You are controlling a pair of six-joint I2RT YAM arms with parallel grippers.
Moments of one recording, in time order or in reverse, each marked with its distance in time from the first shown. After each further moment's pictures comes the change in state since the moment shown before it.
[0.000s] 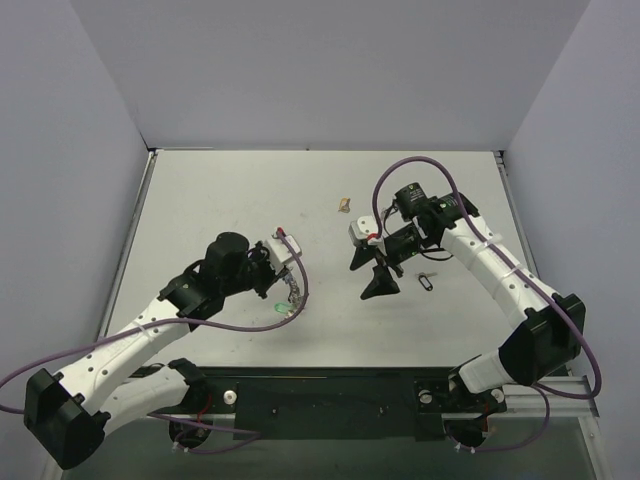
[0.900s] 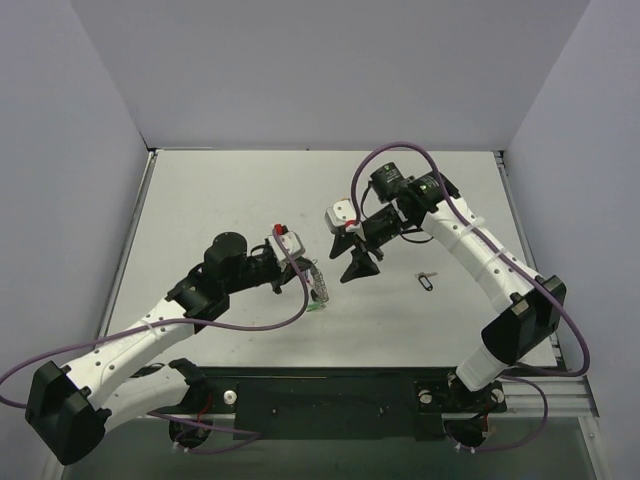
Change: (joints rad) left arm -0.017 0.013 -0.081 0.377 0.207 -0.100; right arm 0.091 0.137 0.265 -0.058 0.008 0.003
